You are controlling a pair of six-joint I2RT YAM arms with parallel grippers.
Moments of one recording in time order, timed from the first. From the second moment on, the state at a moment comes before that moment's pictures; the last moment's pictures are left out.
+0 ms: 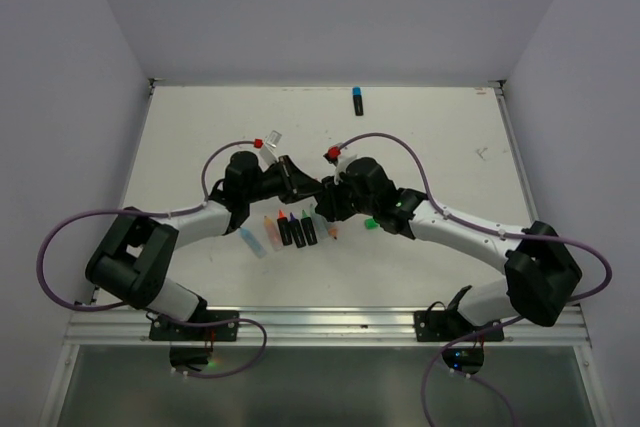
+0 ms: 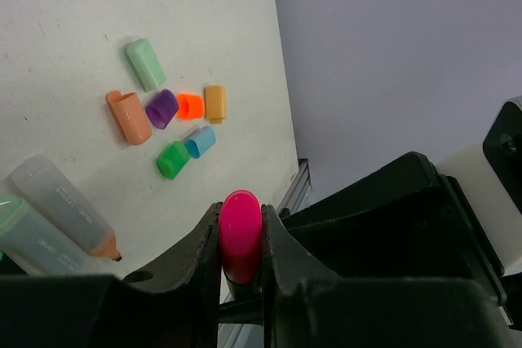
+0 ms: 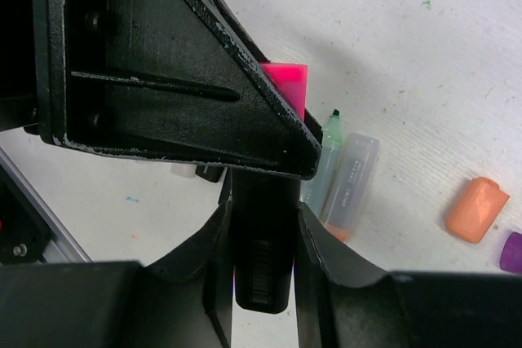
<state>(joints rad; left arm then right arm) -0.47 1.50 0.63 0.58 0.60 -1.09 0.82 1.41 0.90 -0.09 -0.07 0.35</state>
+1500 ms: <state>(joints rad) -0.38 1.30 0.68 0.19 0.56 -0.98 0.94 1.36 0.77 0.18 0.04 0.44</state>
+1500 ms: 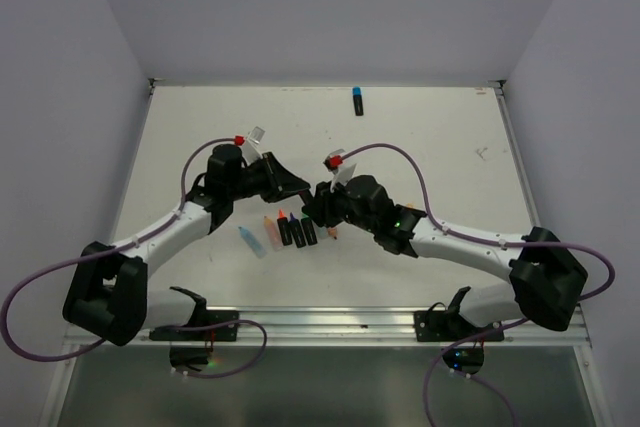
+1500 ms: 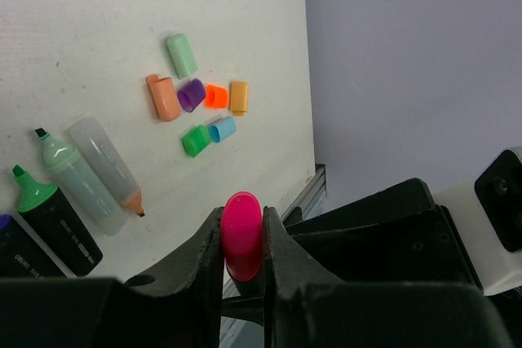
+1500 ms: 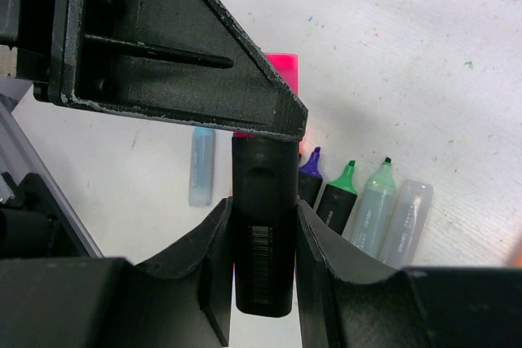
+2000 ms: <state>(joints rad) -0.25 1.25 0.61 0.22 0.64 -1.05 0.97 1.35 0.76 0.22 0.02 0.46</state>
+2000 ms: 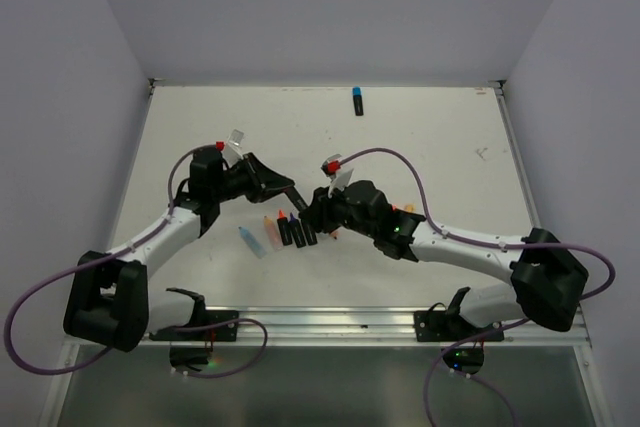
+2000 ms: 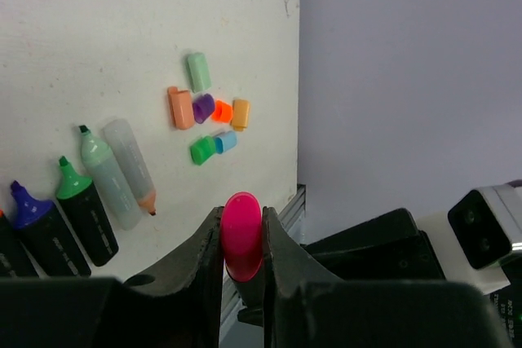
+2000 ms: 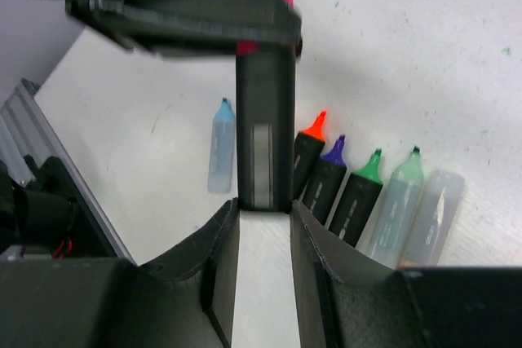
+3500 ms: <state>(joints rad) -0.26 1.11 0.48 0.42 0.61 -0.96 1.01 1.58 1.13 -0.15 0.11 0.20</state>
